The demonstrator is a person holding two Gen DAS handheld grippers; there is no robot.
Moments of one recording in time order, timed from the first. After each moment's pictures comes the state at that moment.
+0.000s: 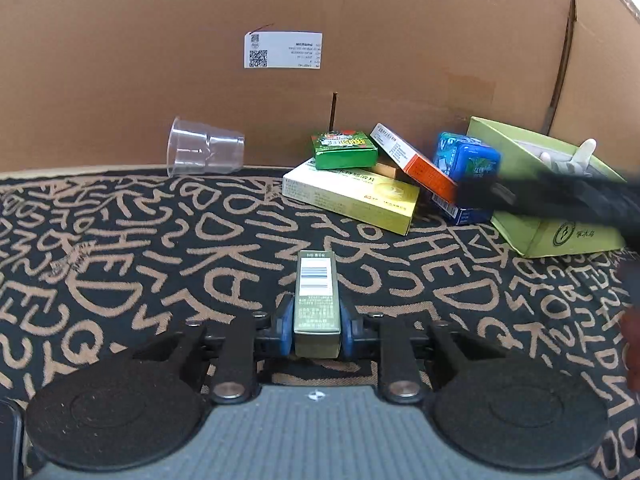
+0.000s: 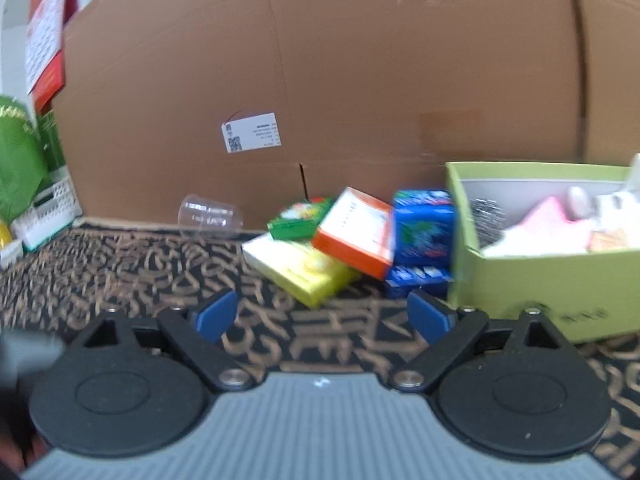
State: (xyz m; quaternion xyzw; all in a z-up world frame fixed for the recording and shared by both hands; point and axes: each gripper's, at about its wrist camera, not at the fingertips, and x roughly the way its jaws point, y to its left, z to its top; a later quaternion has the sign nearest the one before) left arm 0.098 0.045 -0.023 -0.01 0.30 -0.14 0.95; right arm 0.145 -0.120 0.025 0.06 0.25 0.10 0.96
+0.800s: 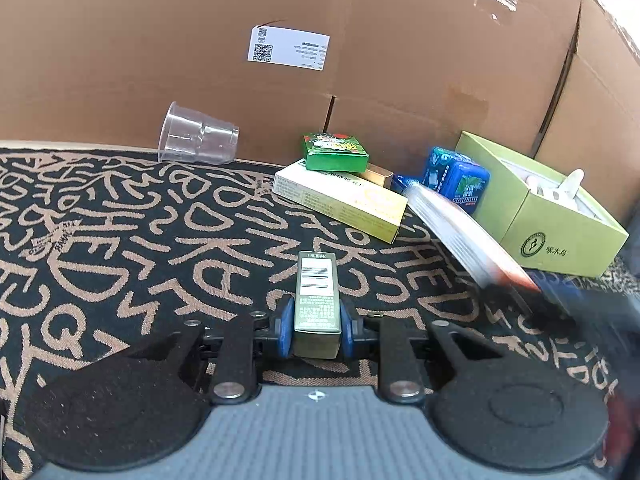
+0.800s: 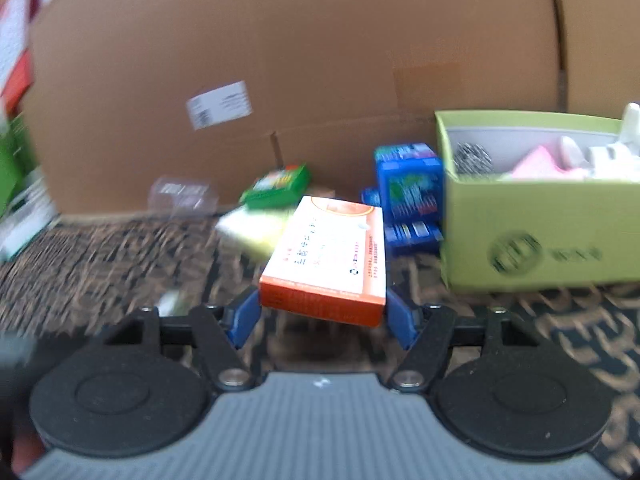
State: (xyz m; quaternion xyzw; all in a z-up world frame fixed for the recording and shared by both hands) left arm 0.103 0.056 -0.024 -0.07 0.30 -0.17 0.94; right arm 0.088 -0.142 -0.009 0.05 0.29 0.08 0.95
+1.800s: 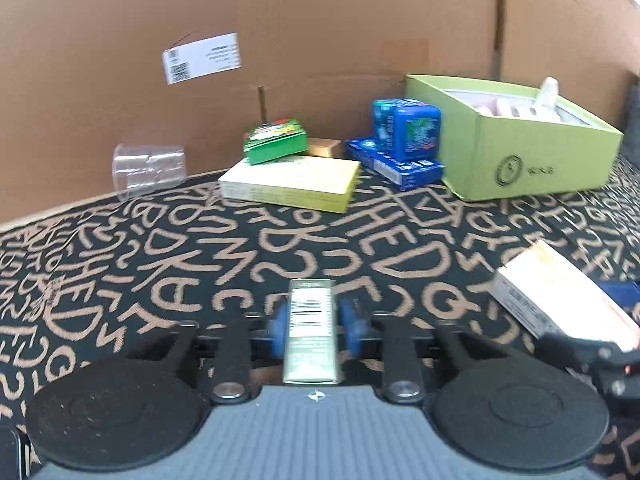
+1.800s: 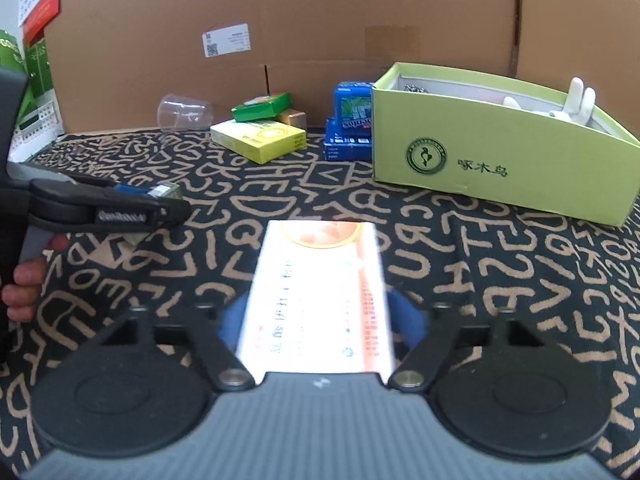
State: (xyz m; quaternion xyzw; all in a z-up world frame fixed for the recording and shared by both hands) left arm 0.082 -0.002 -0.018 0.09 0.30 -0.17 0.93; right arm 0.030 -0.172 -0.019 0.00 0.33 0.08 0.94
